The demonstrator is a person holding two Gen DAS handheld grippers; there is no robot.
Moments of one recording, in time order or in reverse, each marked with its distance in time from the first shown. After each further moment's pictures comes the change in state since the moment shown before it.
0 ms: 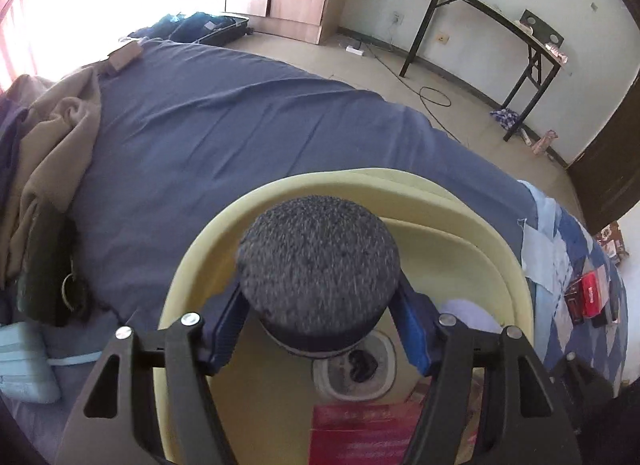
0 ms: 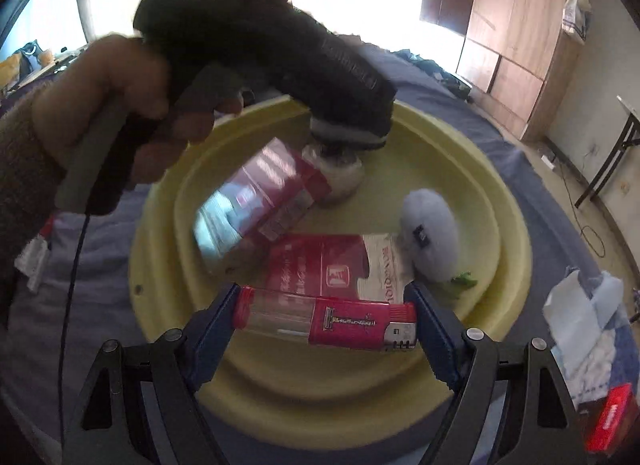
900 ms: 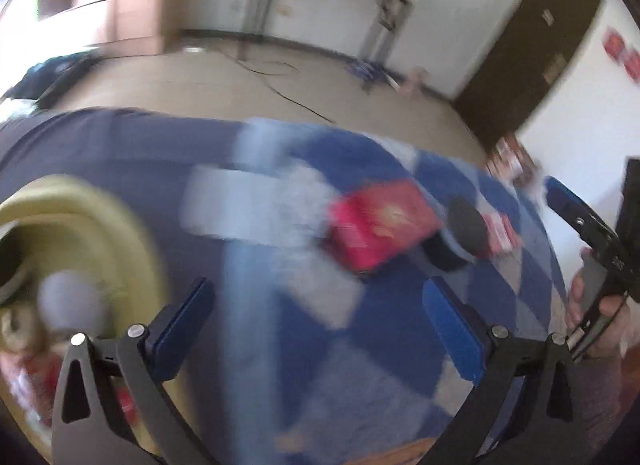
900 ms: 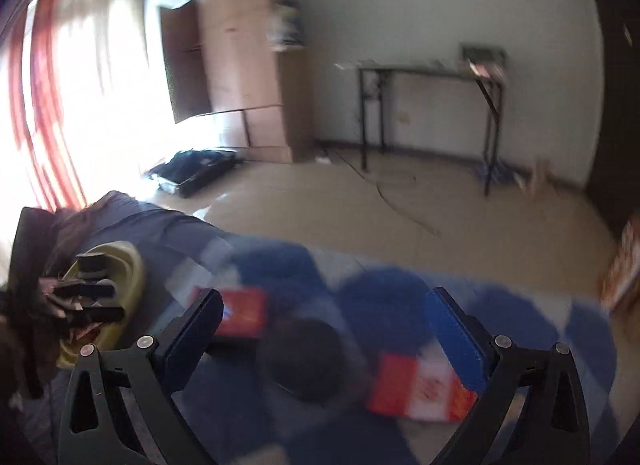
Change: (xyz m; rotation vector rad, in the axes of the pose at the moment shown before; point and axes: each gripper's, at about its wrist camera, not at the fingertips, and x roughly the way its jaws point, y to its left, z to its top) left arm -0.018 -0.259 -0.055 0.326 0.048 -0.365; right arm -0.275 -0.184 -0.223 0.698 -0.309 -0.501
